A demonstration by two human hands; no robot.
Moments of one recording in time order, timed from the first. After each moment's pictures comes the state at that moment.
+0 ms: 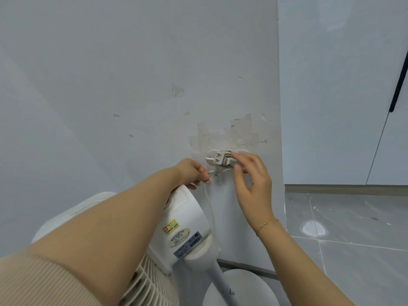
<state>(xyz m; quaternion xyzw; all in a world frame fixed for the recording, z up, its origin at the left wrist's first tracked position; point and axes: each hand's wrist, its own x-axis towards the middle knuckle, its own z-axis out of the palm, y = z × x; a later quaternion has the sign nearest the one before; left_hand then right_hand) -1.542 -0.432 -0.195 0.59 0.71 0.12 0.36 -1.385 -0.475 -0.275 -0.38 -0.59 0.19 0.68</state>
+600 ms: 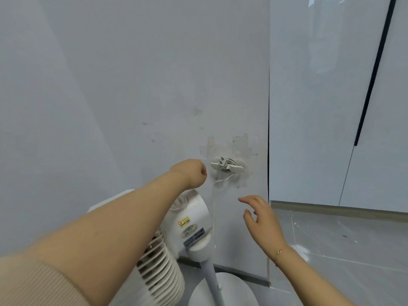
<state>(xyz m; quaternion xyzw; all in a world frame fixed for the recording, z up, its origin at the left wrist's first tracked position) -1.523 -0.540 -0.130 0.71 0.70 0.00 0.05 -1.339 -0.576 -0.284 -0.51 -0.70 0.23 0.44</state>
